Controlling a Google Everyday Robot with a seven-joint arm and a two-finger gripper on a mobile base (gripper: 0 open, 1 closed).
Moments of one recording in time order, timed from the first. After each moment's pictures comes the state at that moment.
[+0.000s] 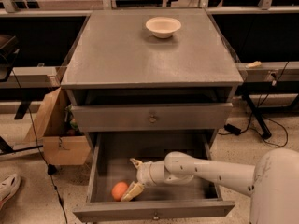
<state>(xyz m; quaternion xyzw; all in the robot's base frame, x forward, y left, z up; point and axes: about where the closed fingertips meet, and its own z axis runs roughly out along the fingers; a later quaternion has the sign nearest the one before) 0.524 0.094 0.388 -0.57 0.67 0.33 0.35</state>
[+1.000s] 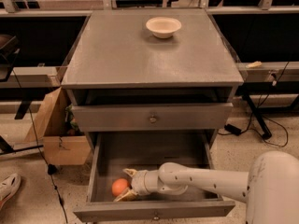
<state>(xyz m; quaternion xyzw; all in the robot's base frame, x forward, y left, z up) 0.508 0.117 0.359 -0.55 0.68 0.32 0.37</state>
